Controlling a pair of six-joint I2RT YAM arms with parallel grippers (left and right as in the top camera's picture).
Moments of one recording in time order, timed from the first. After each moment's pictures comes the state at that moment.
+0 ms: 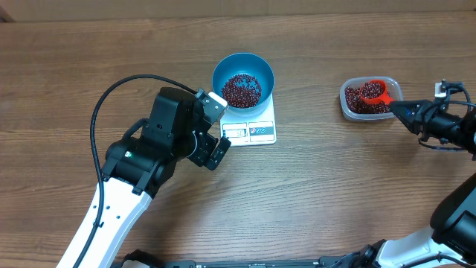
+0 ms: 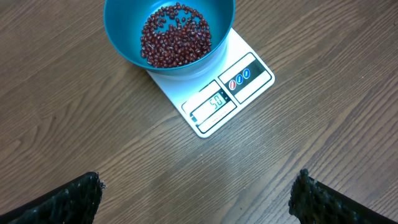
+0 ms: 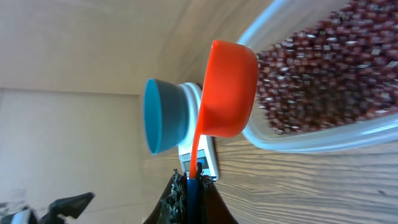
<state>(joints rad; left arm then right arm) -0.42 1.22 1.18 -0.87 0.08 0.19 -0.64 1.79 1.25 -0.92 -1.16 -0.10</state>
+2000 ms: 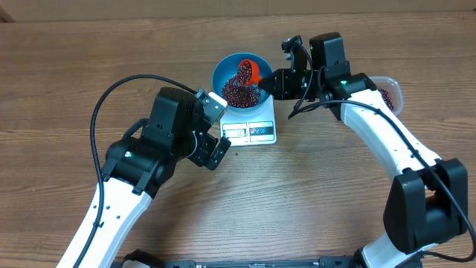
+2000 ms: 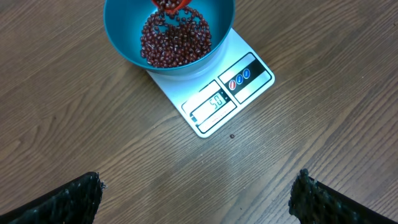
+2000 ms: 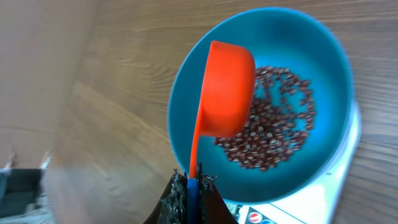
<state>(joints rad) -0.42 1.22 1.18 -0.87 0.08 0.19 0.28 1.78 1.36 -0.39 -0.62 0.30</state>
